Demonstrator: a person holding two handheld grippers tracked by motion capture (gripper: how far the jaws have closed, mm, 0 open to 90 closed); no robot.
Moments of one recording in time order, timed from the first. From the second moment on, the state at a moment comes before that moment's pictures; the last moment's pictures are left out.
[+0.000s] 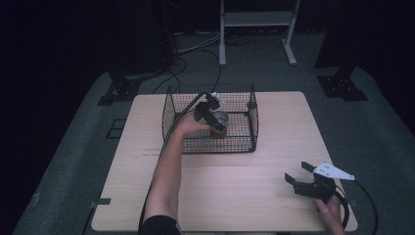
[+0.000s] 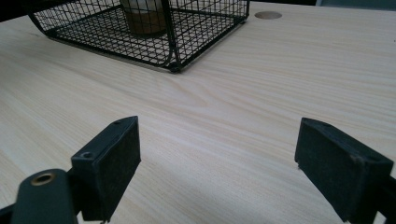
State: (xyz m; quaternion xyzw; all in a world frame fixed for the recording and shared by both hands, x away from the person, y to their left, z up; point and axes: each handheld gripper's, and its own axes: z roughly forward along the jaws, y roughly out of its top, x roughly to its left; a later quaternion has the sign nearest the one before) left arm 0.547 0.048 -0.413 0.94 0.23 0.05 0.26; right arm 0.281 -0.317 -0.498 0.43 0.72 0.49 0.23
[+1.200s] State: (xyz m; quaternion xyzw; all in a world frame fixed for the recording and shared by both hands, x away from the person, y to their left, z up) left arm 0.516 0.058 -0.361 0.92 0.21 0.09 0.31; right arm 0.282 -0.316 -0.498 0.44 0.72 0.49 0.23
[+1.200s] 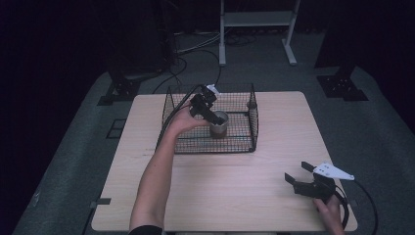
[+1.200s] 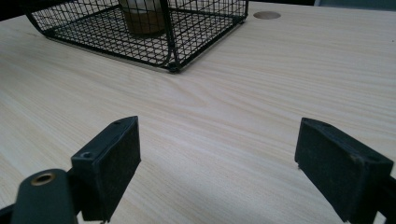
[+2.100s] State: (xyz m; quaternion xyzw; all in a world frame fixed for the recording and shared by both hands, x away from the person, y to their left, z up) left arm 0.459 0.088 -0.344 0.91 0.19 0.10 0.37; right arm 0.281 -0.316 -0.498 0.44 0.72 0.49 0.24
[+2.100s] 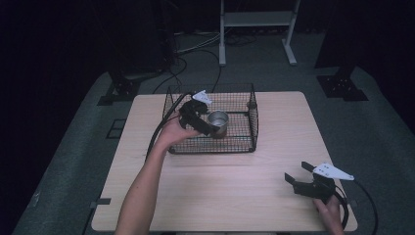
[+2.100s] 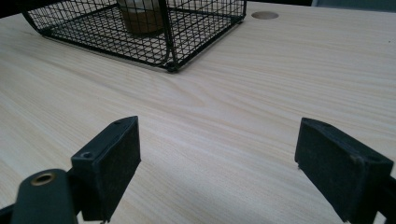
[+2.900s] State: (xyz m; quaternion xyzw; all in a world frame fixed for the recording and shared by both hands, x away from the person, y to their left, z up) left arm 0.401 0.112 -0.347 0.90 0.17 0.11 0.38; right arm 0.281 -0.315 -0.498 0.44 0.72 0.49 0.24
